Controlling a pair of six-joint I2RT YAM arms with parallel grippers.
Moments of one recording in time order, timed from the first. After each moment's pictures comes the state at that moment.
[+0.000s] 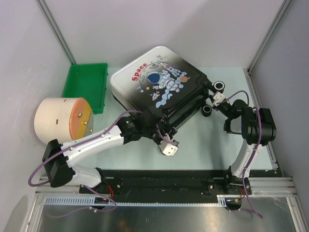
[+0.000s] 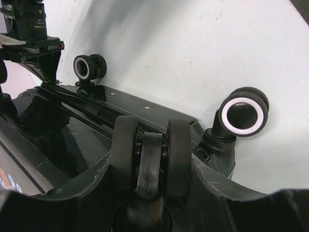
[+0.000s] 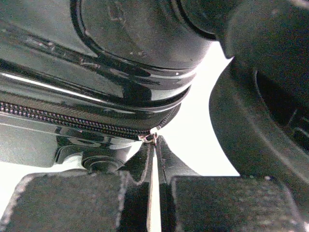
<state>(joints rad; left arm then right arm) -1.00 1.35 1.13 -0.59 0.29 1.31 -0.12 1.90 0.66 1.24 -0.75 -0.56</state>
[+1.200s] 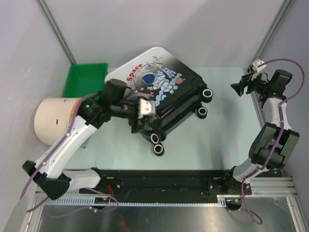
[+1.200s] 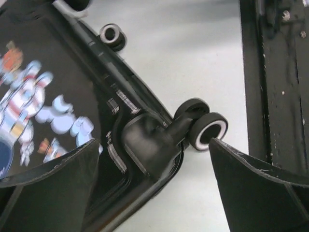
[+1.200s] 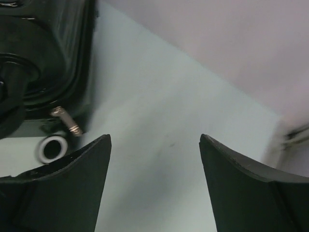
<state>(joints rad) -0.70 1.25 1.44 -0.93 0.60 0.82 -0.41 1.56 1.22 0.03 -0.96 -0.53</state>
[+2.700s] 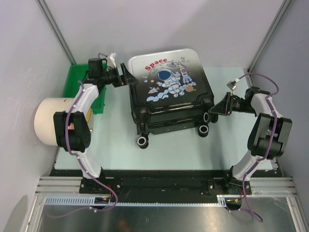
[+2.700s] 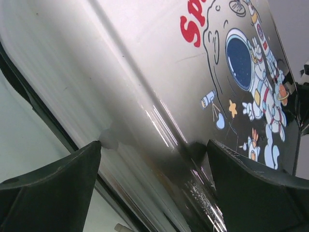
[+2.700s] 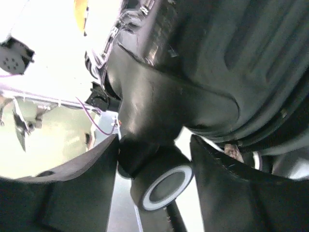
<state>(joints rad) -0.04 1.81 1.51 -0.24 0.79 -0.35 -0.26 1.75 1.30 -1.16 -1.41 -0.64</state>
